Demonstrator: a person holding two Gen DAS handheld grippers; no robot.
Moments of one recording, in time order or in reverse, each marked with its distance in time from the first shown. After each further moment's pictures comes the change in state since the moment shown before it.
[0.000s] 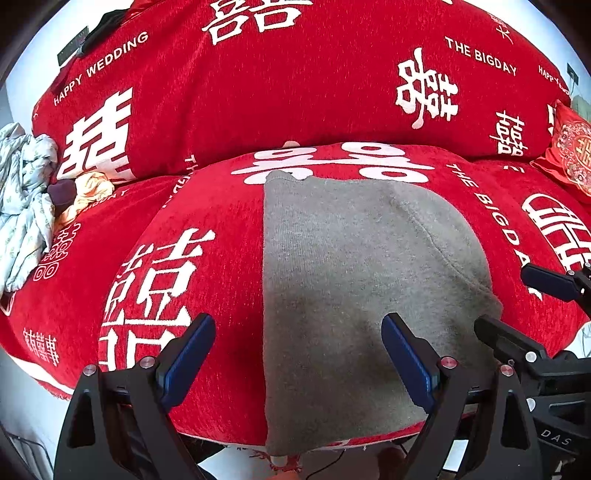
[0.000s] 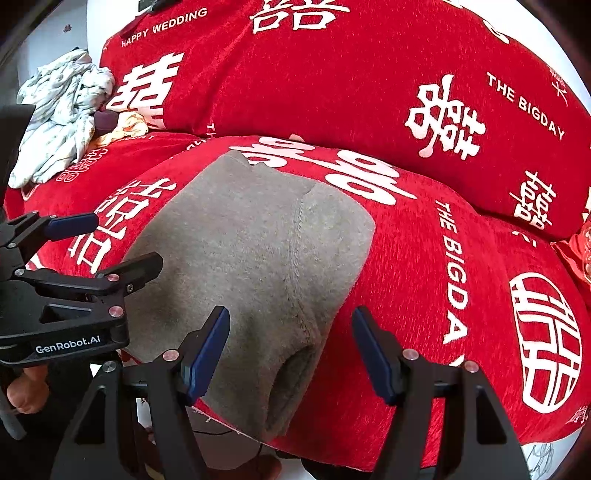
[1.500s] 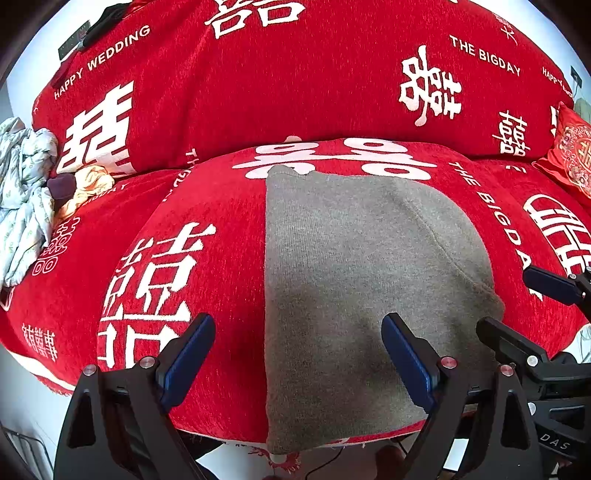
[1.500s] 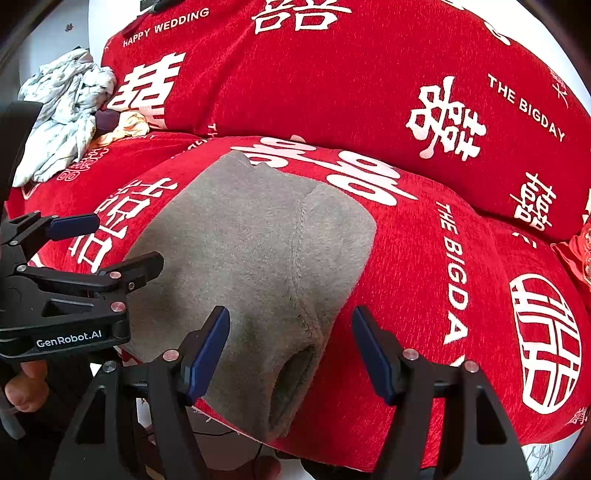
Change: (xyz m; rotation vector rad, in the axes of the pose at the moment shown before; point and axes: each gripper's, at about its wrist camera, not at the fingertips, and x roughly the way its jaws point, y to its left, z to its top) left arm 0.003 0.001 -0.001 -0.014 0.018 -0.001; right arm -0.002 0.003 0.002 -0.005 0.000 -0.001
